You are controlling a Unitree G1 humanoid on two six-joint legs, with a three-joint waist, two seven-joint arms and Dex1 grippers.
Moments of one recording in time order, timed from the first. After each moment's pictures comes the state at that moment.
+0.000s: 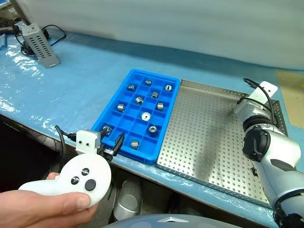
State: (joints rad) left arm 0.37 0.23 0.04 -0.76 -0.35 0.49 -0.23; right arm -1.06 -0.53 -0.50 1.37 0.16 0.11 -0.39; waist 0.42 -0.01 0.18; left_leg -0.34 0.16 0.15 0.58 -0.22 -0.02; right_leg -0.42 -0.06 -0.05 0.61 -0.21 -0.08
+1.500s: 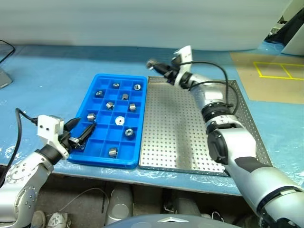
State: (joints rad) left arm 0.26 0.52 0.47 -0.56 -0.64 0.55 -0.48; right arm -1.08 -0.14 -0.03 0.92 0.15 0.08 0.98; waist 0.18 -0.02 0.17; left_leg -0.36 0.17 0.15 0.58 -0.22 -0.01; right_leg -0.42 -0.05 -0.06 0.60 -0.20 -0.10
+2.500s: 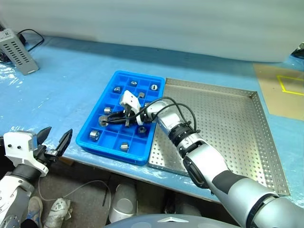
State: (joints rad) left arm 0.47 0.43 0.59 -0.70 -0.61 0.47 -0.37; right arm -1.01 0.10 0.24 0.98 0.05 0.00 1.11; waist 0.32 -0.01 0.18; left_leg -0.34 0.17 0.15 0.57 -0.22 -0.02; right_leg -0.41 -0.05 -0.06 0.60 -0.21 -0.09
